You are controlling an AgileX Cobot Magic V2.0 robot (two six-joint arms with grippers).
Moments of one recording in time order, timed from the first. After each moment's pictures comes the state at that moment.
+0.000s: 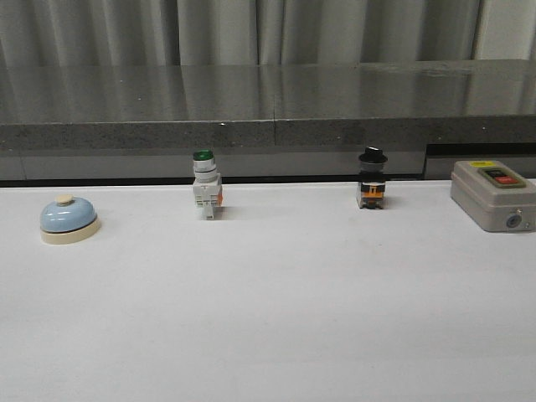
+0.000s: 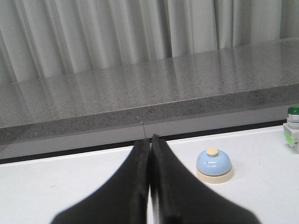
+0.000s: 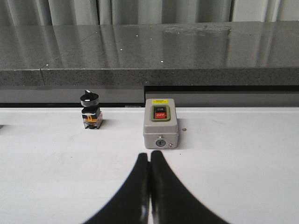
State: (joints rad) left arm 0.01 0.00 0.00 0.04 0.04 0.14; right arm 0.05 -0.01 0.03 -0.03 0.11 0.06
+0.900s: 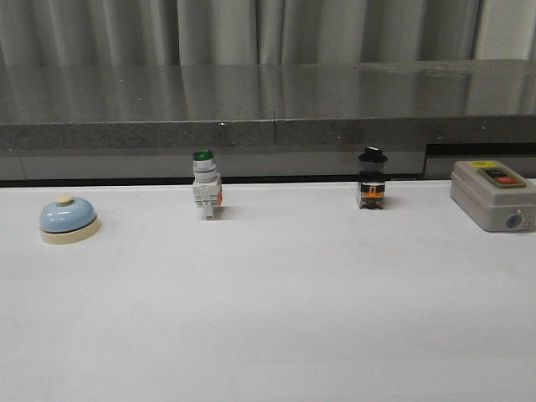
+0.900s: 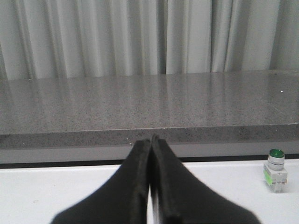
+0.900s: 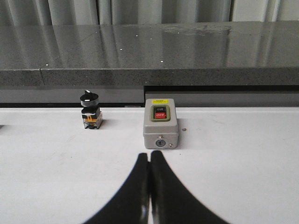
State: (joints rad) left arm 0.01 0.14 -0.23 -0.09 0.14 0.14; right arm 0.05 -0.01 0.03 -0.03 0.11 0.06
